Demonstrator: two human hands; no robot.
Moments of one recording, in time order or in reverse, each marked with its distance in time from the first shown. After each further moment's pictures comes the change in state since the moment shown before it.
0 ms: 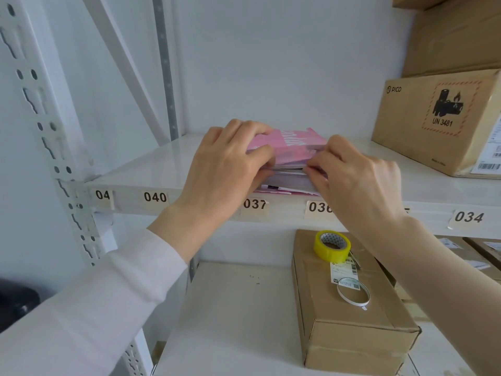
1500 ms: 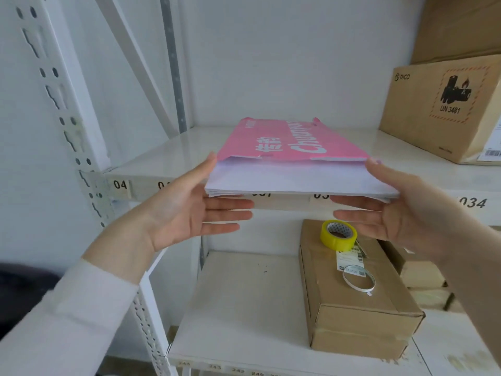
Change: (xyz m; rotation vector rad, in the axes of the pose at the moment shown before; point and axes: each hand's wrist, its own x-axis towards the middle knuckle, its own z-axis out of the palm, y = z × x) left_hand -0.050 -0.017 -0.044 -1.671 -0.653 -1.264; right_hand -0.018 0.023 -0.064 1.651 -0.825 1.407
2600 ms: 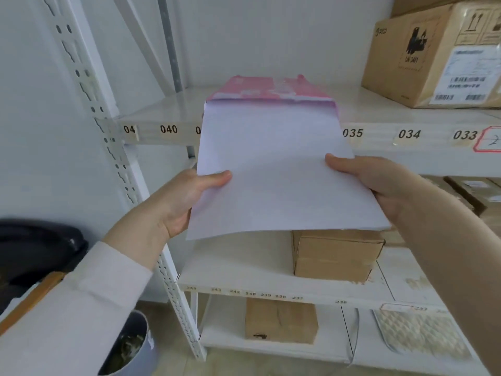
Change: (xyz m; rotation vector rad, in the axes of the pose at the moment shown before) left_hand -0.070 -0.062 0.053 0.031 0.112 0.107; right_hand -0.062 0.042 -0.023 -0.032 -0.061 0.123
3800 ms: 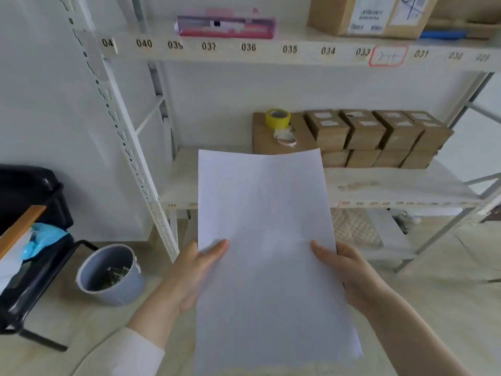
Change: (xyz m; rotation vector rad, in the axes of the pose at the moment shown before) left_hand -0.245 -0.201 0.058 -0.153 0.018 -0.202; right_hand -0.259 0.245 -0.012 0.152 0.111 0.076
